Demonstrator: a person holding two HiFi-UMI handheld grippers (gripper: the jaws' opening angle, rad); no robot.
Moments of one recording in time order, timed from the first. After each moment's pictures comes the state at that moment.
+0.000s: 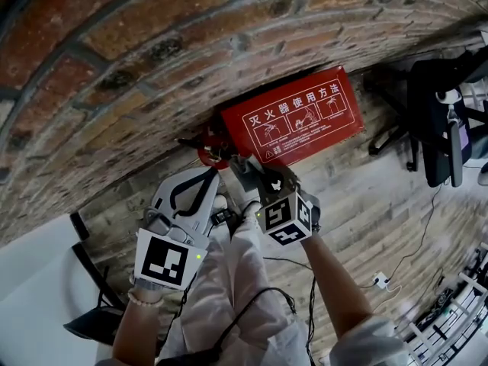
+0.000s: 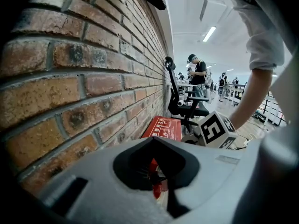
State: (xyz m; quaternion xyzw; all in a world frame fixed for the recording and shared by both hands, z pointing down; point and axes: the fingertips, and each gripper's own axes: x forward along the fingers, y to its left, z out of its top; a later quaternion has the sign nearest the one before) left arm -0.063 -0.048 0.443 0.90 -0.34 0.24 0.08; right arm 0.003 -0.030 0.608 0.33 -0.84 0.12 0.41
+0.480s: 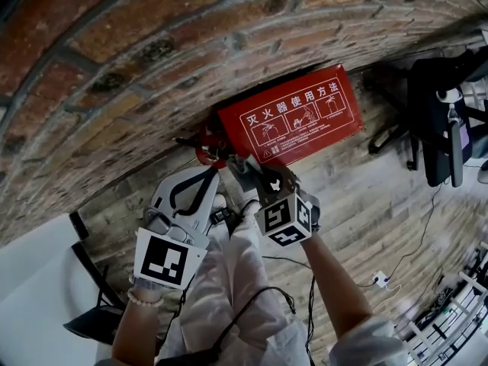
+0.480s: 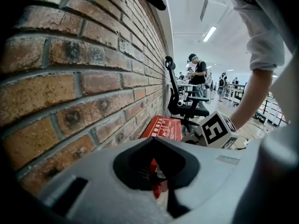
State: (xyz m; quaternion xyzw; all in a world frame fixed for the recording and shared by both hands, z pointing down) left arm -0.057 -0.051 0.447 0.90 -0.34 0.25 0.08; right arm 0.005 -0.030 0.608 0.33 -0.85 0.11 0.41
